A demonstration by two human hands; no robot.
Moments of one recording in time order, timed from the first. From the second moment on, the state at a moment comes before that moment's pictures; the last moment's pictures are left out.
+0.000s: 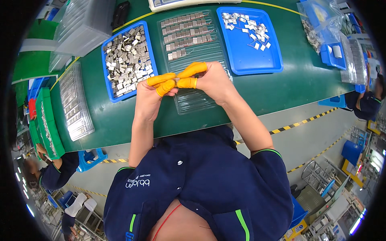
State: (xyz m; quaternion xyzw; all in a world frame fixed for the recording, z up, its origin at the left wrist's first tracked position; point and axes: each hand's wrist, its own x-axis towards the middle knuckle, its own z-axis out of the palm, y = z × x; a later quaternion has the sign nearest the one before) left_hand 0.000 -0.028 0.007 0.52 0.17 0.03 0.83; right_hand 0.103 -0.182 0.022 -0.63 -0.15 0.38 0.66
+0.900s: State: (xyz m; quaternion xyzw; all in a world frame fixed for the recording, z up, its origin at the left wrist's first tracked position) left_hand 0.002 0.018 -0.001 0.92 0.34 0.11 0.15; right_hand 0.184 -0.246 0.000 -0.93 -0.24 -0.19 0.21
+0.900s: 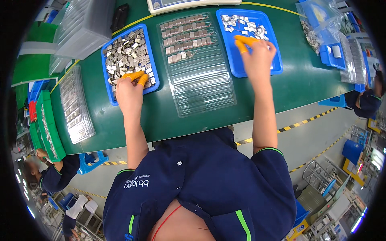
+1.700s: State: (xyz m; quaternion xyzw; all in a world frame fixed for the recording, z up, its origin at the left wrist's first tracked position) left_hand 0.003 0.005 0.007 0.72 0.30 0.23 0.58; right_hand 0.189 -0.263 0.004 -0.91 -0.14 -0.12 0.36
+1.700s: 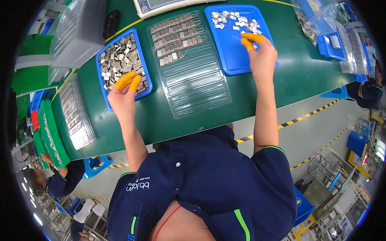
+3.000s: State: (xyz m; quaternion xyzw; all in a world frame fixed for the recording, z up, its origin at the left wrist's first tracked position) left_hand 0.001 -0.044 0.005 0.50 0.22 0.12 0.83; right_hand 0.085 -0.179 0.013 -0.66 -0.17 0.19 0.71
